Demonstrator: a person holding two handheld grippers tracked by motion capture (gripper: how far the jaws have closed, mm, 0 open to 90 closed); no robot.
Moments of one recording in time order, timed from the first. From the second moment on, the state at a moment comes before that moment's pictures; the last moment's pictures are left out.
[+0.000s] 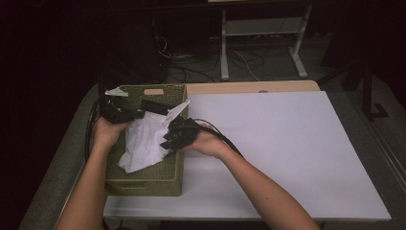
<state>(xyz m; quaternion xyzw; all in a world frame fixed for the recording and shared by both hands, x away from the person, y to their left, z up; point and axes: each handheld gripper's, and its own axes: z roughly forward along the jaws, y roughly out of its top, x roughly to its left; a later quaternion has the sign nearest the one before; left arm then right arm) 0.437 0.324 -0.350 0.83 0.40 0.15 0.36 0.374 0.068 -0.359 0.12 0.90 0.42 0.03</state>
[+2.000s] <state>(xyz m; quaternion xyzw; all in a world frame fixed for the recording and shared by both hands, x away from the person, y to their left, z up) 0.399 0.247 -0.328 0.82 0.36 0.12 0.42 0.381 -0.053 -0.339 0.22 0.84 0.48 0.07</state>
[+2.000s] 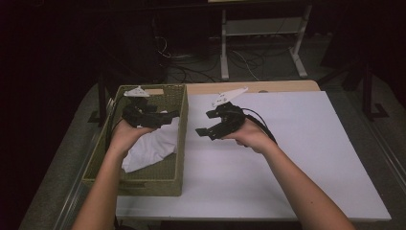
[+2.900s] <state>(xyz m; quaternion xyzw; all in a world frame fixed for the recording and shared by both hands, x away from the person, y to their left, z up) 0.328 0.212 -0.337 0.84 0.28 0.08 0.46 0.335 -0.183 -0.351 0.27 0.83 0.48 0.11</state>
